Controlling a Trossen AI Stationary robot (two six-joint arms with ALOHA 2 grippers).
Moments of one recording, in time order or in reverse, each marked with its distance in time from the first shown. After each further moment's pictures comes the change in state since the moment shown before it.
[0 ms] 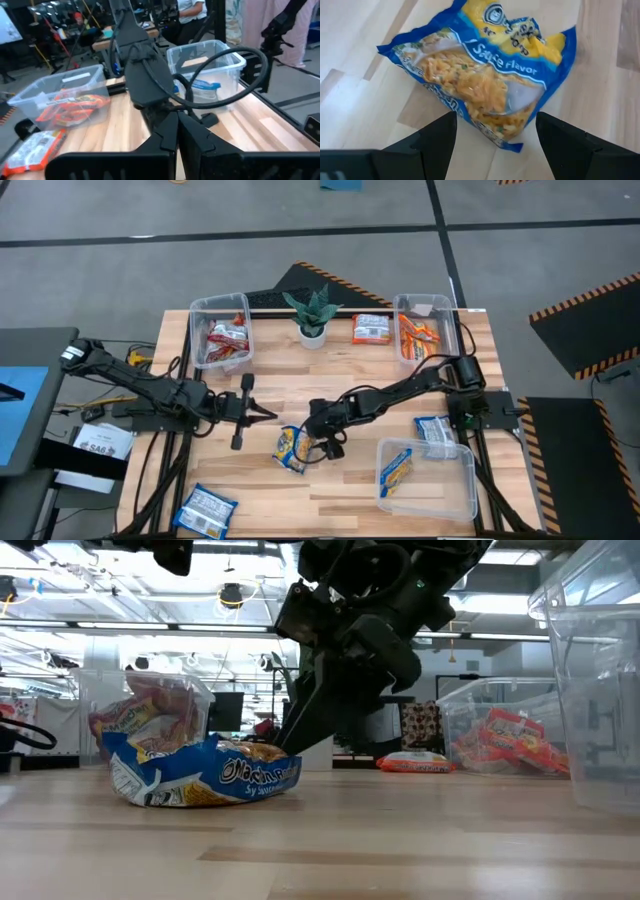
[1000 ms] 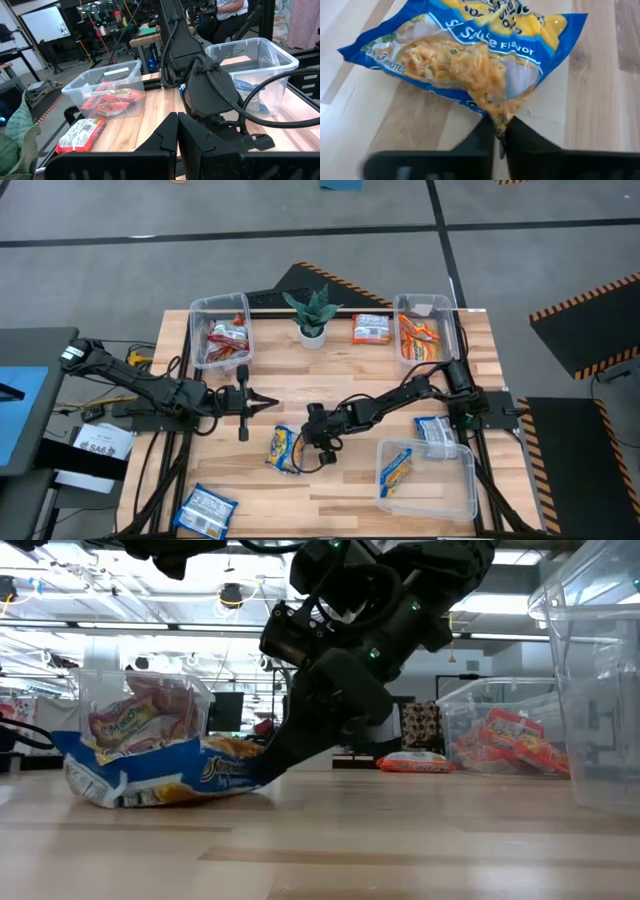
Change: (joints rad) left arm 0.000 0.000 0.000 0.022 -0.193 0.025; right arm 0.030 0.082 -0.001 0.145 0.103 0.066
